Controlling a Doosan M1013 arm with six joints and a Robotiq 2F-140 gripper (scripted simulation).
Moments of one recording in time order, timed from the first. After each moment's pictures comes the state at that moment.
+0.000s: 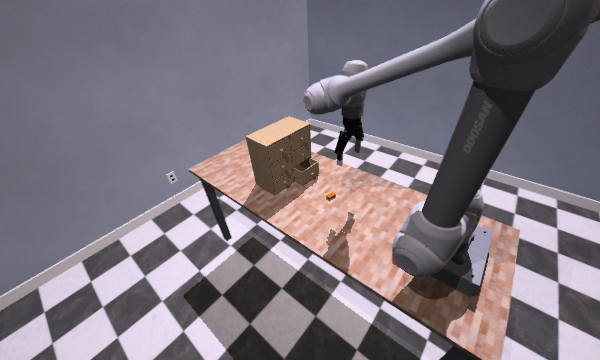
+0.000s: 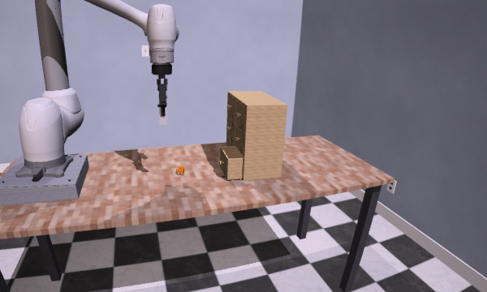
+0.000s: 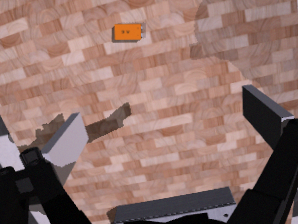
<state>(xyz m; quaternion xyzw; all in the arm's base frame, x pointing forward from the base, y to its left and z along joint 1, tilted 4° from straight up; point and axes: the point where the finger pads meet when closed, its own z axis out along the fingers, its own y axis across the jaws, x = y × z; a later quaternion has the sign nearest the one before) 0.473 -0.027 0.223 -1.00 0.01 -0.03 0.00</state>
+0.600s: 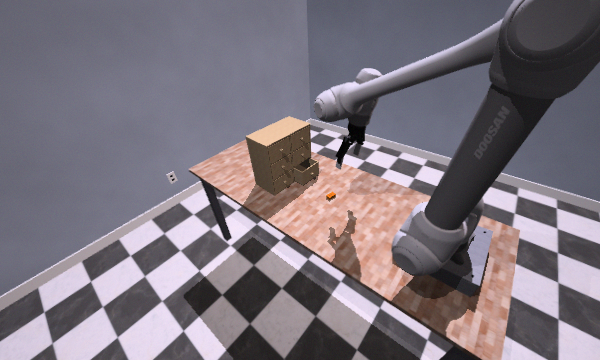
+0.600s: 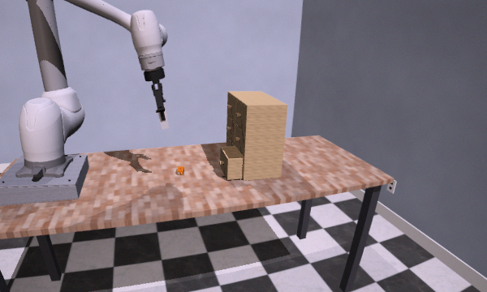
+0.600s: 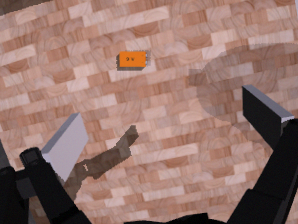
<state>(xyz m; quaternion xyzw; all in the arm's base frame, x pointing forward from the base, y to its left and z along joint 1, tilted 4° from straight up) 0.479 -0.027 0.206 -0.99 0.01 -0.12 0.00</state>
